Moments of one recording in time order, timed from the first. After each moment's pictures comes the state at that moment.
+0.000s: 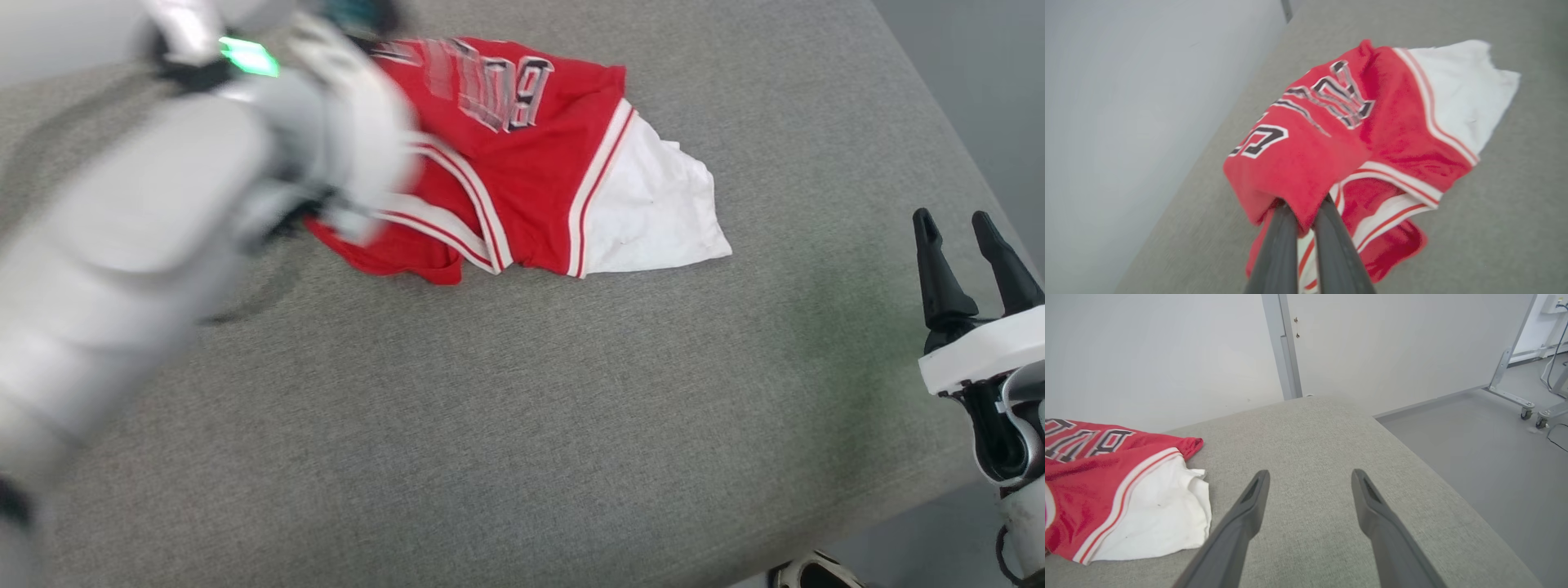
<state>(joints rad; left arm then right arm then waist) -1.34 0.52 -1.27 0.55 -0.91 -0.13 0.39 -0.44 -0.41 0.13 0.49 0.67 0.13 -0.21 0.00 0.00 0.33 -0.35</state>
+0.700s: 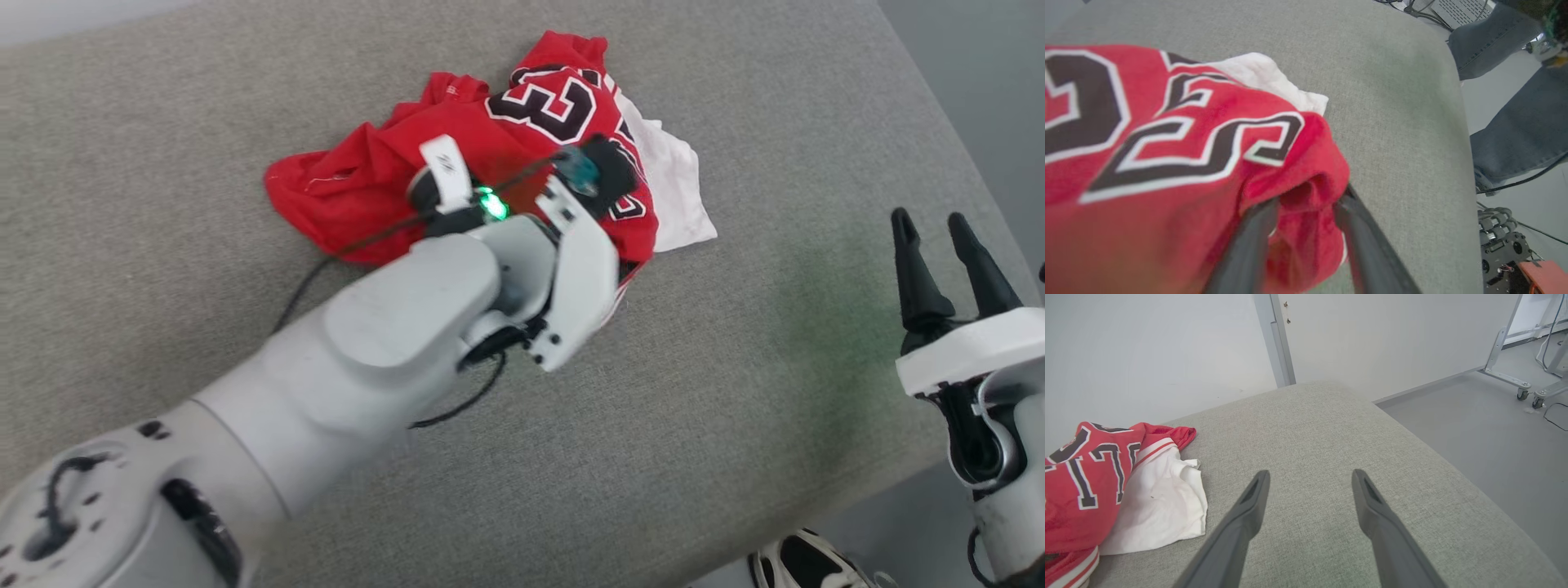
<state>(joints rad) -1.16 0.18 -1.28 0.67 -0.92 -0.13 0.30 -0.43 -0.35 0.10 0.46 0.66 0.13 -0.19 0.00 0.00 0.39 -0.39</state>
